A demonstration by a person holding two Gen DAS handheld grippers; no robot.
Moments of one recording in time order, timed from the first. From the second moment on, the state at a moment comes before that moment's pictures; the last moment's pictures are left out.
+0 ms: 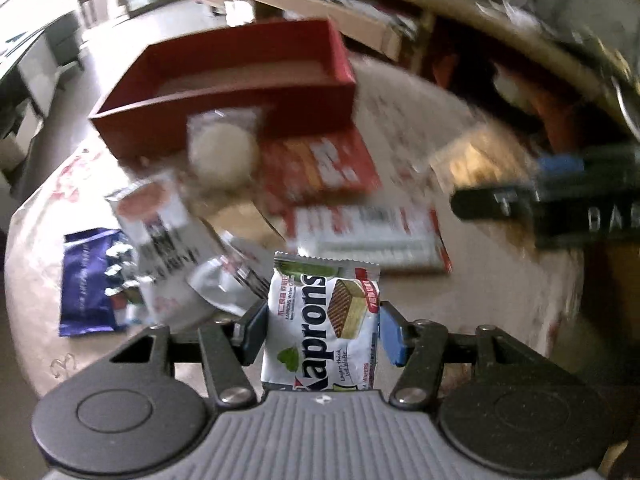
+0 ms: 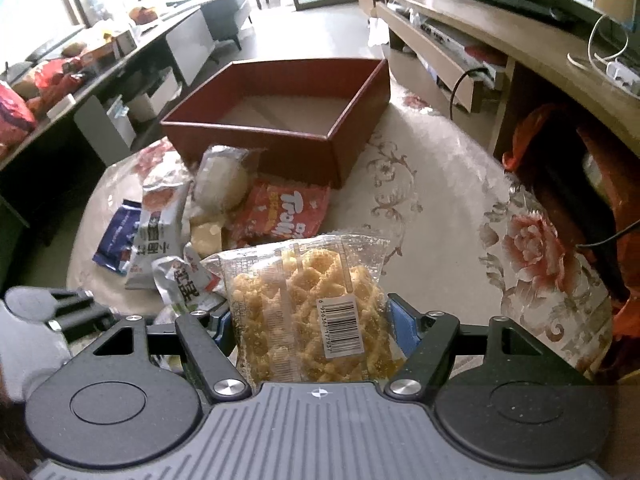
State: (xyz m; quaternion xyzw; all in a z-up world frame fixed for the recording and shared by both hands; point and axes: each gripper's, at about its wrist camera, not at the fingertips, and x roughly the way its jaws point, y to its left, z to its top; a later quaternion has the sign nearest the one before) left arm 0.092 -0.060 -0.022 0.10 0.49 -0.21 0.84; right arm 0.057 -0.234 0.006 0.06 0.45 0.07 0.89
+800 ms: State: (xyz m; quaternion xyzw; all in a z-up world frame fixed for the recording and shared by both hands) left arm 0.289 -0.043 0.014 -0.02 0.42 -0.12 0.90; right arm 0.218 -0.212 0.035 0.08 0.40 0.05 0.91
